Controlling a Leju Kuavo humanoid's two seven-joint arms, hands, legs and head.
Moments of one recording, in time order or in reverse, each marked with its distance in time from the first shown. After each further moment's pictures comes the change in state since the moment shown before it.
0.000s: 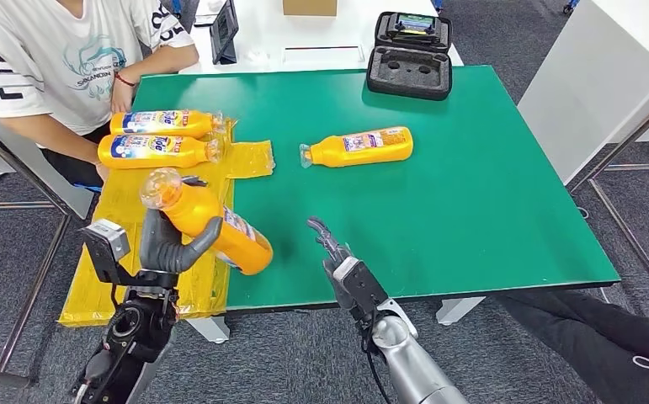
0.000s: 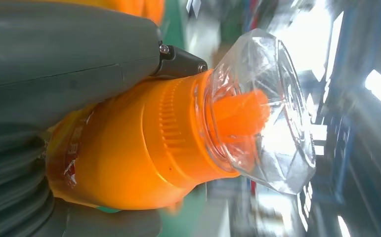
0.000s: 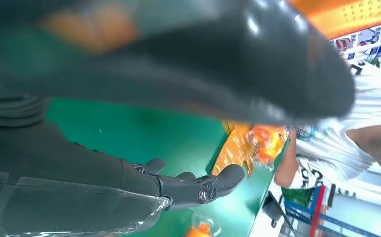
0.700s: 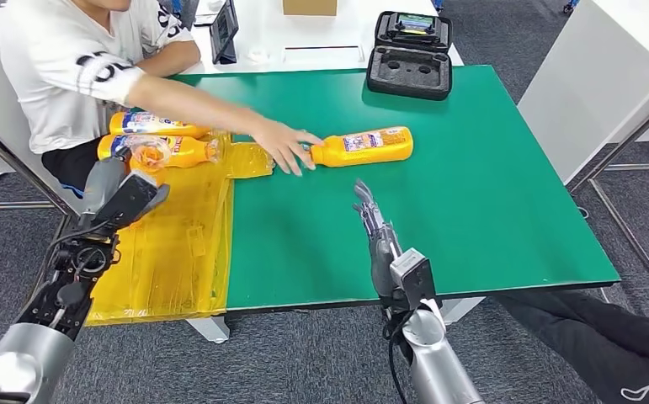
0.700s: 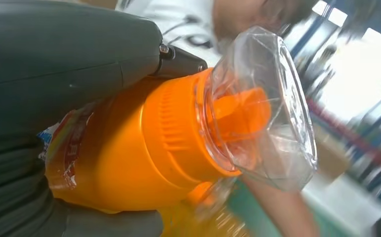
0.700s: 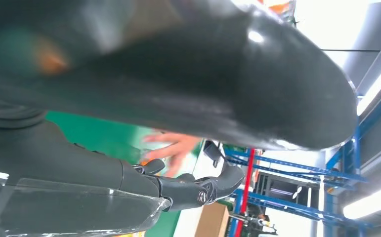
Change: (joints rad) left arm -0.340 0.167 0.087 0.496 -0.671 0.121 0.081; right arm 0.095 -0.045 -0.075 -0.334 -0.114 0.013 -0.023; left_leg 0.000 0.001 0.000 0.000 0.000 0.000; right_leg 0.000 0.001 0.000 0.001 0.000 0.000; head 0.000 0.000
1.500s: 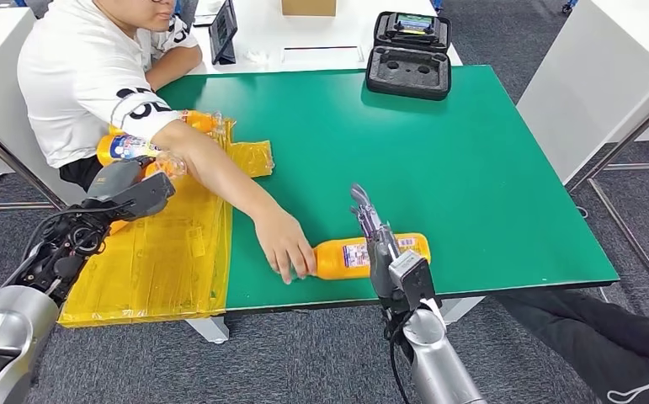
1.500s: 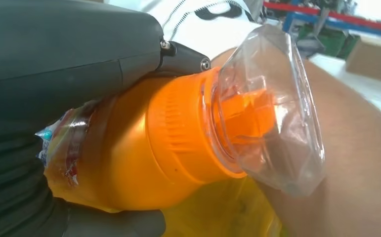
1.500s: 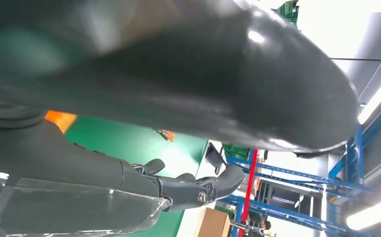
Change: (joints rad) left arm -0.197 0.035 -0.122 0.308 -0.193 -0.190 0.043; right arm -0.009 -0.005 0.000 0.026 0.006 0.030 -0.006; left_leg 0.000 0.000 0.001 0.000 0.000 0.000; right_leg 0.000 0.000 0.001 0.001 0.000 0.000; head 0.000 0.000
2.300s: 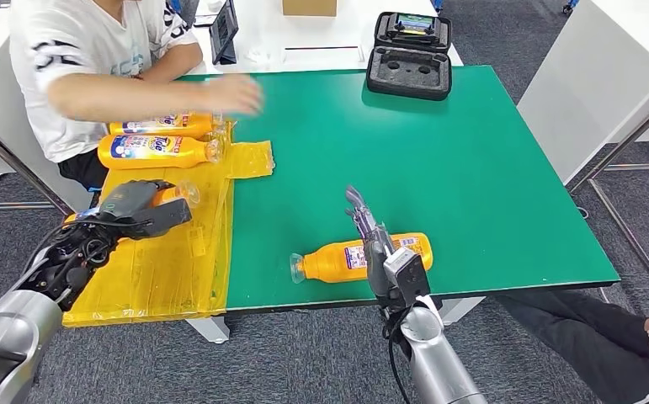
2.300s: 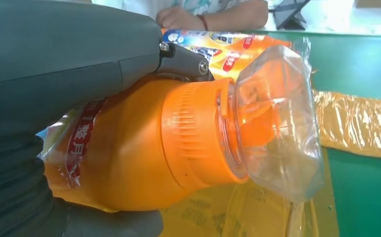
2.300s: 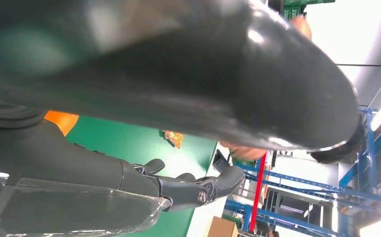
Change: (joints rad) left arm 0.007 0.000 -0.095 0.048 -0.090 -0.057 0.027; right arm -0.025 0.002 0.000 0.057 0.006 0.016 0.000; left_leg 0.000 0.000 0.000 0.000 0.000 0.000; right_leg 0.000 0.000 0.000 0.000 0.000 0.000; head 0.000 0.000
